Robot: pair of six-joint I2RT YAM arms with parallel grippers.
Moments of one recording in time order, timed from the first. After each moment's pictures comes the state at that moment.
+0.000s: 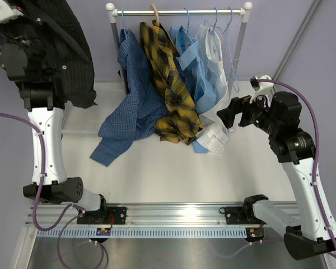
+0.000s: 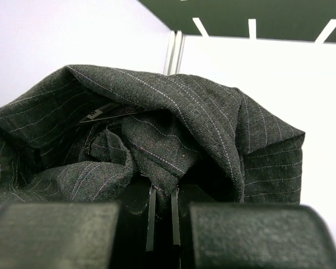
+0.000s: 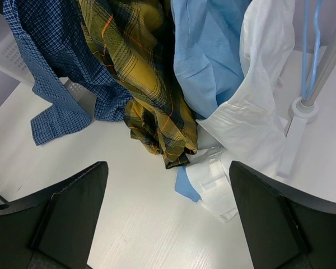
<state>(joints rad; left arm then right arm) 0.07 1.47 2.04 0.25 -0.35 0.10 0.22 0.97 1.34 -0.65 -0.34 0.11</state>
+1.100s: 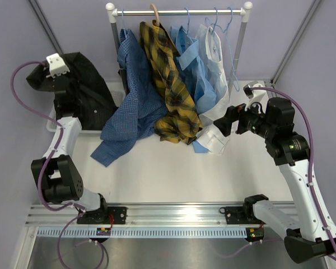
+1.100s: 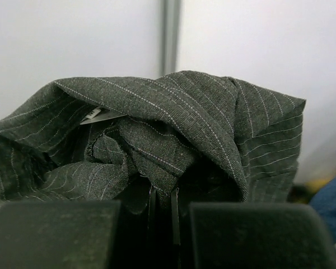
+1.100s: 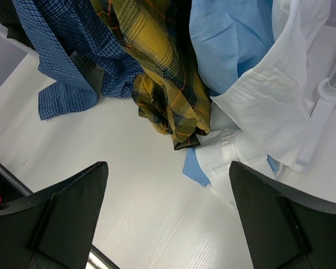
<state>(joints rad) 0.15 1.48 1.20 0.44 -0.34 0.00 0.22 0.94 1.23 -0.65 -0.41 0.08</state>
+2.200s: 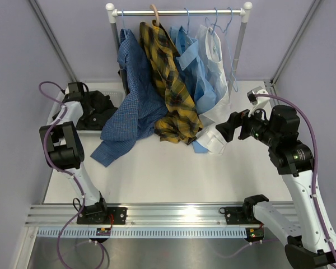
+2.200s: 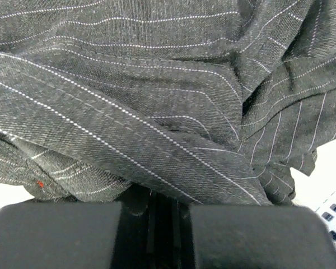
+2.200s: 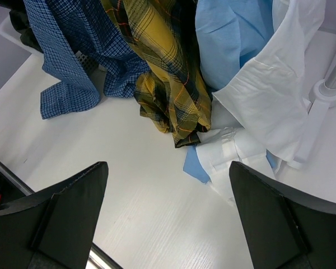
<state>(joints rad) 0.22 1.90 1.44 -0.44 -0.21 -0.44 0.22 0.85 1.19 -0.65 -0.40 0.08</state>
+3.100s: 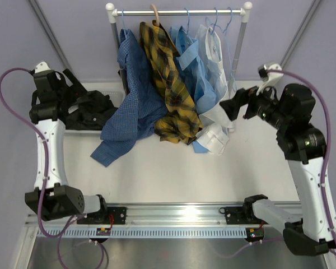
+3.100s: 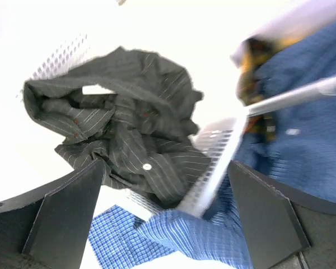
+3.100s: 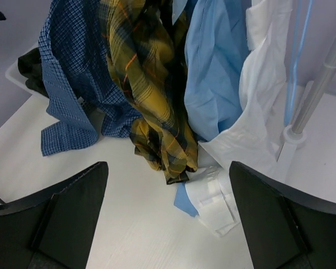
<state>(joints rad) 0.22 1.39 1.53 -0.67 -0.07 -0.42 0.22 0.98 1.46 -0.69 -0.35 0.08</state>
